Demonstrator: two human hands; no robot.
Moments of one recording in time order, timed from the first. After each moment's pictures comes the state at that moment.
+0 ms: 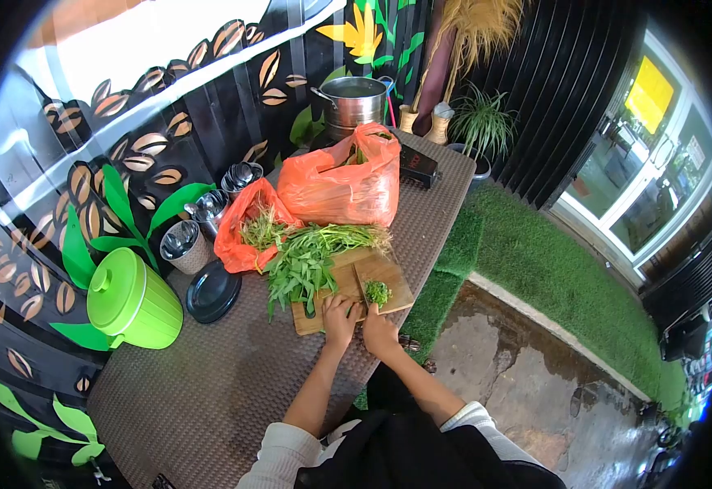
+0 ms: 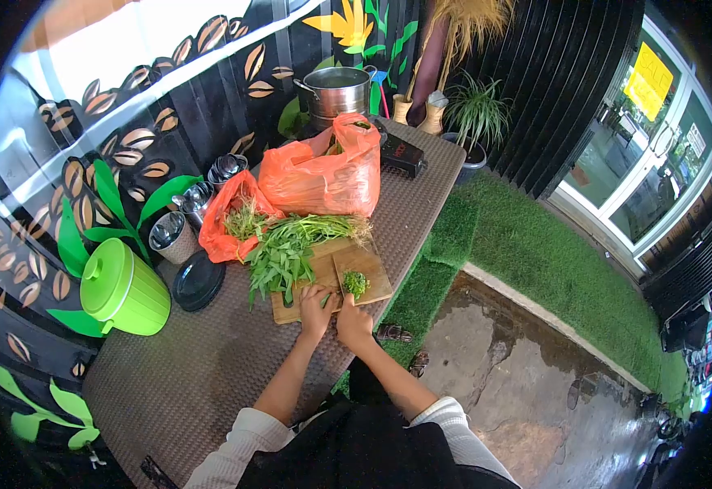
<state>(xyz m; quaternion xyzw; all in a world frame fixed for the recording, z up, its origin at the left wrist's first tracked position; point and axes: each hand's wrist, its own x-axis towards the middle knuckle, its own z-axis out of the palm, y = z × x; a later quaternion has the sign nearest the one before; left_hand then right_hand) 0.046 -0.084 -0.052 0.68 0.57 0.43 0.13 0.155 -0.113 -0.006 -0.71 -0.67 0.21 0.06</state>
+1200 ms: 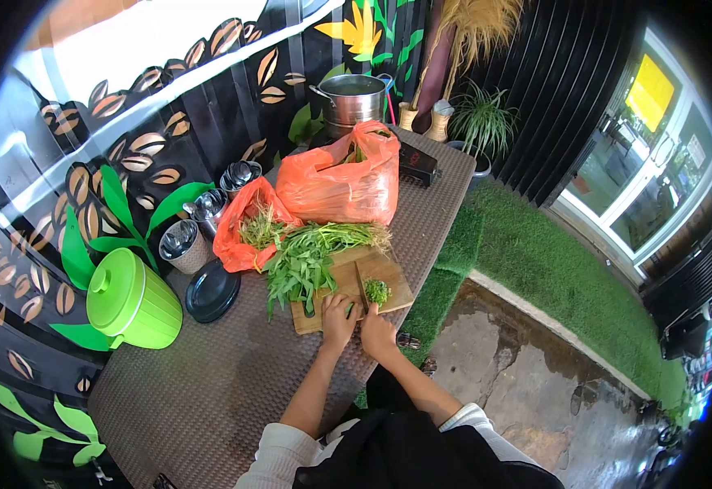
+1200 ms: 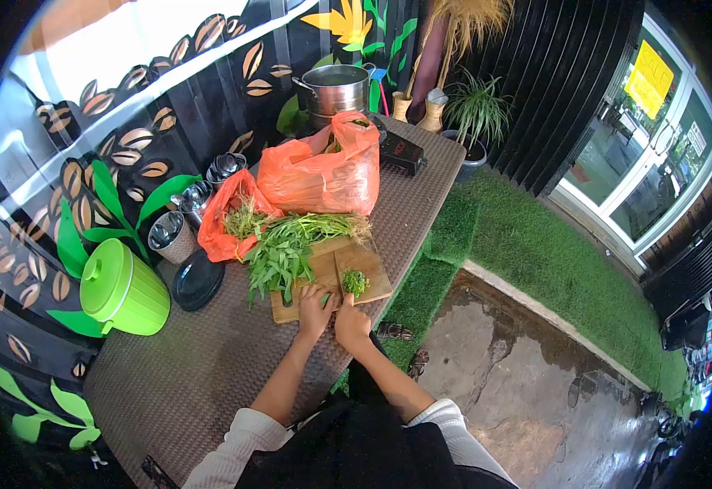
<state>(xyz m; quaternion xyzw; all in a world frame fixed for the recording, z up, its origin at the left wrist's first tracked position) 0.041 -0.087 -0.048 0.70 0.56 0.42 0.12 0.152 -0.114 -0.018 -0.72 -0.65 0.22 0.11</state>
